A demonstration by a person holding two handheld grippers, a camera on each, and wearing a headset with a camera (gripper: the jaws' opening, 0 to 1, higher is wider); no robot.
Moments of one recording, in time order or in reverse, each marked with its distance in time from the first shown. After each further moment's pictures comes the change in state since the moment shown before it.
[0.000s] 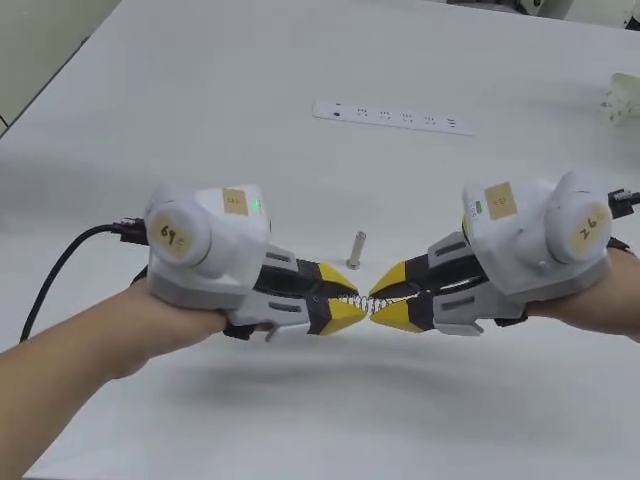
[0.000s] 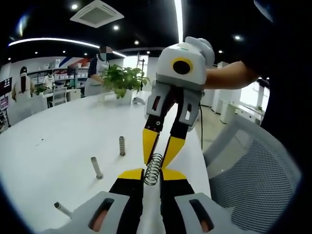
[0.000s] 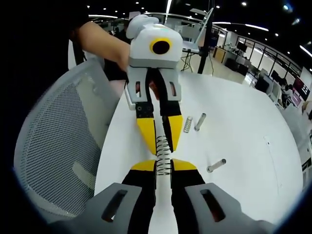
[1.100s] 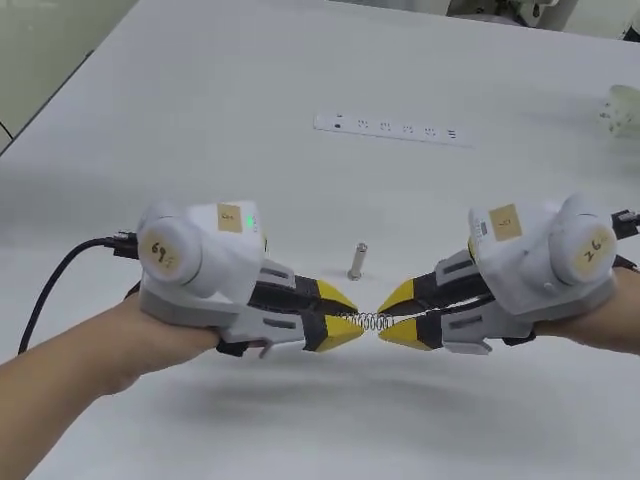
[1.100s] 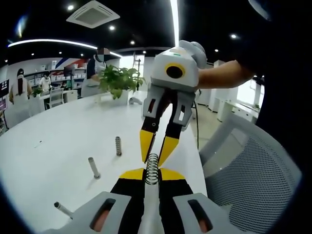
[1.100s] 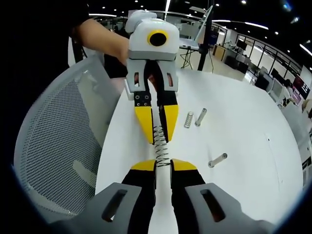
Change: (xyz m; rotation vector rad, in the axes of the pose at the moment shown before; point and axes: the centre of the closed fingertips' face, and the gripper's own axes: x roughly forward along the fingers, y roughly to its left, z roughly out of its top) left arm -0.004 -0.004 -0.001 0.014 0.003 -0.026; right arm -0.004 0.003 -0.010 0.008 0.018 0.005
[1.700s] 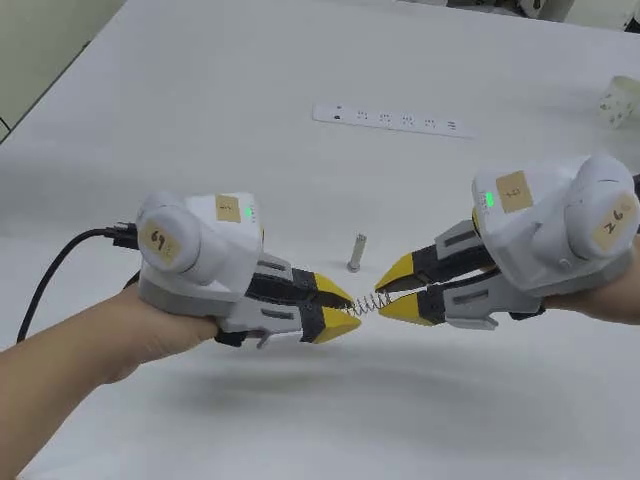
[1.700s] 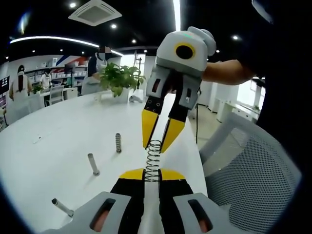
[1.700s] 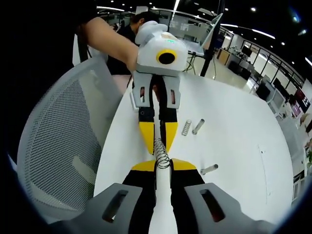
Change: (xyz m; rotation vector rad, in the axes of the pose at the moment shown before) left arm 0.001 -0.001 -0.006 -0.018 0.011 -0.003; right arm -0.010 0.002 0.025 -0.097 0.020 -0.011
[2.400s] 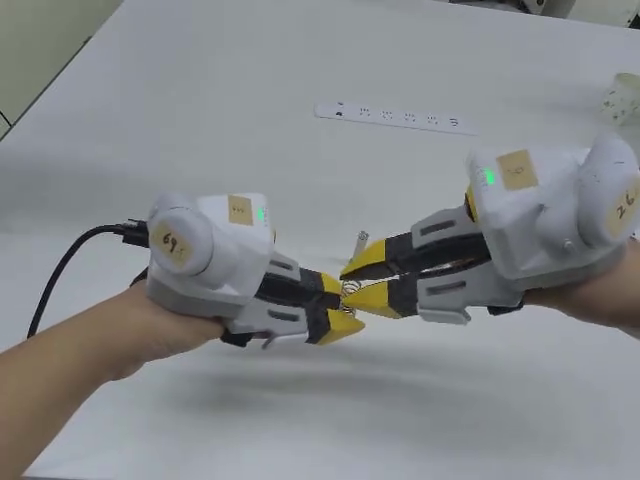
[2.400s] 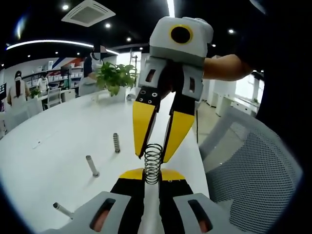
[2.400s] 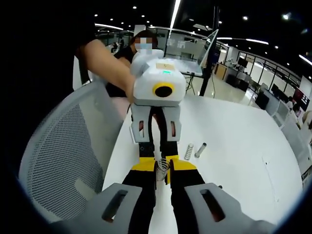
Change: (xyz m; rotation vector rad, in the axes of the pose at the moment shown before) left arm 0.002 -0.002 -0.002 0.048 0.025 -0.006; right arm 0.010 0.002 0.038 0.061 -0.203 -0.010
